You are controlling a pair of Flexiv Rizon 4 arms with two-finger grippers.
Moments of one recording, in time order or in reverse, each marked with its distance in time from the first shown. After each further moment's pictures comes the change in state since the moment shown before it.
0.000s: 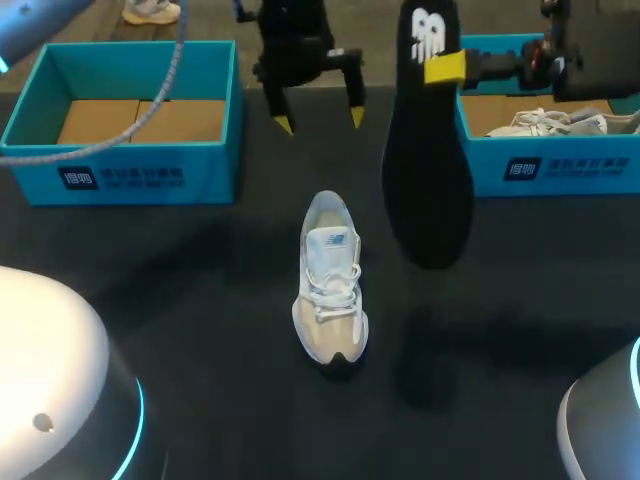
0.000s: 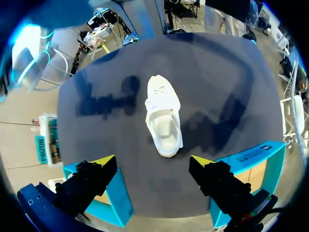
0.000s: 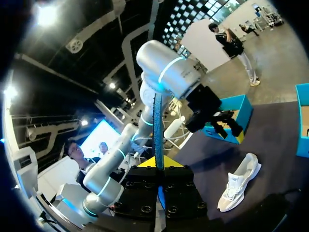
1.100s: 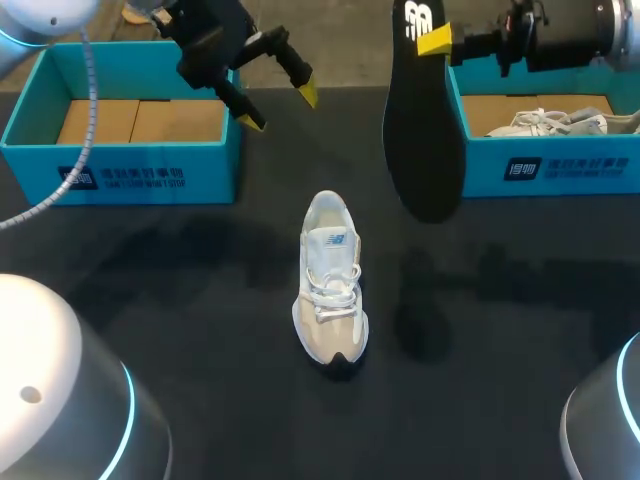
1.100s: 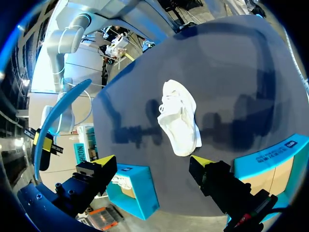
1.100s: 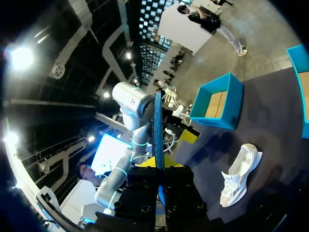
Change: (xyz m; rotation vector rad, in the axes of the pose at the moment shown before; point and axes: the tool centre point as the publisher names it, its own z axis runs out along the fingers) left arm 0.035 -0.014 -0.033 -0.016 -0.362 0.096; right arm -0.090 0.046 0.013 0.075 0.026 0.275
